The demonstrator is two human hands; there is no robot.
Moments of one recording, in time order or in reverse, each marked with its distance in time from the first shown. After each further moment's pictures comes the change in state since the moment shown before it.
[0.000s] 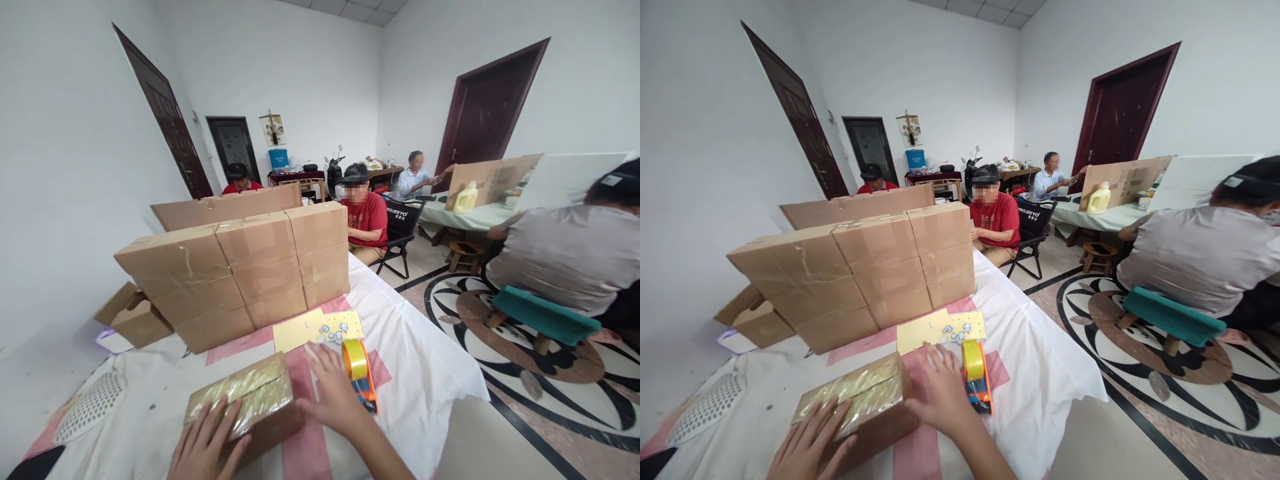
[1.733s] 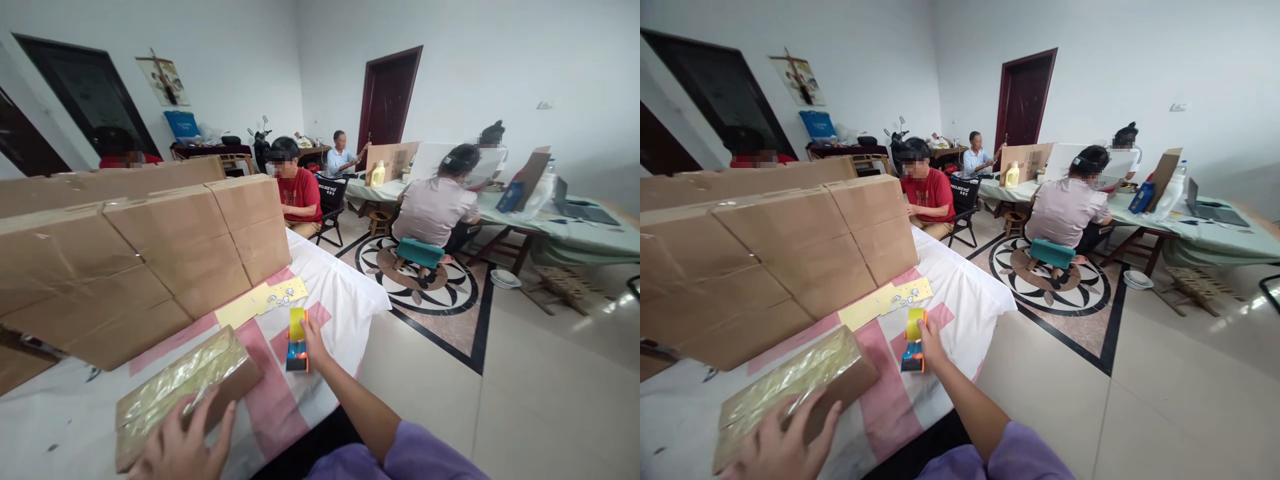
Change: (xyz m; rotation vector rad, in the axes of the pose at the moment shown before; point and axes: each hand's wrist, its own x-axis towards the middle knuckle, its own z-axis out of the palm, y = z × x) left_hand -0.012 0.076 -0.044 -0.284 -0.140 -0.145; right_hand -0.045 0.040 0.036 0.870 0.609 0.501
